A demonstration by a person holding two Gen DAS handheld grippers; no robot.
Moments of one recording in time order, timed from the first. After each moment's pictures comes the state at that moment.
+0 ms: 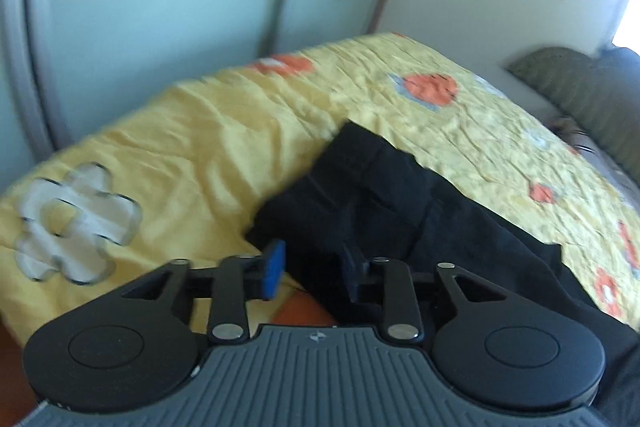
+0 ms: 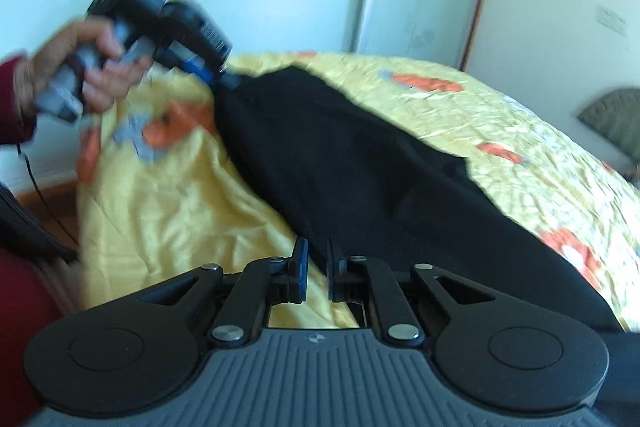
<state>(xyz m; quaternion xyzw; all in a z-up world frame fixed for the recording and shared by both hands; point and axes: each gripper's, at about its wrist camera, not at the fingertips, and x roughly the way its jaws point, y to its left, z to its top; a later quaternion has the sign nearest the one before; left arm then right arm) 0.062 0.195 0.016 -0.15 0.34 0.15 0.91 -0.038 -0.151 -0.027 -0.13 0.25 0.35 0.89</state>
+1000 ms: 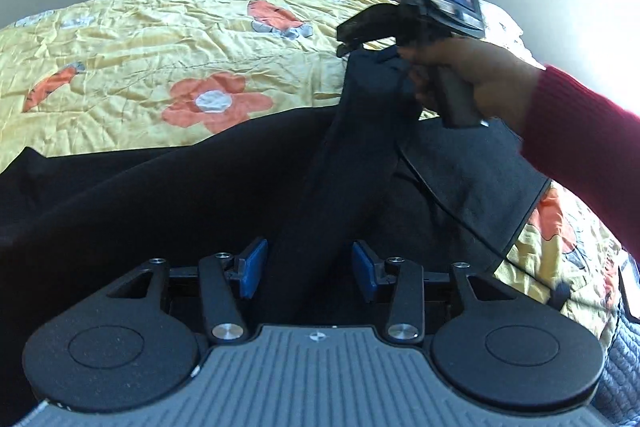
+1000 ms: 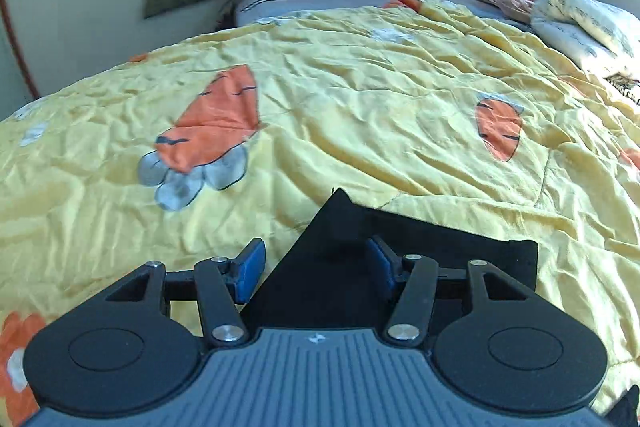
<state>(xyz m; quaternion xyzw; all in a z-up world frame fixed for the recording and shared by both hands) 0.095 -0.113 -0.042 0.08 0.39 -0.39 0.83 0.202 -0.450 -0.076 0.15 0.36 -0.20 0.90</state>
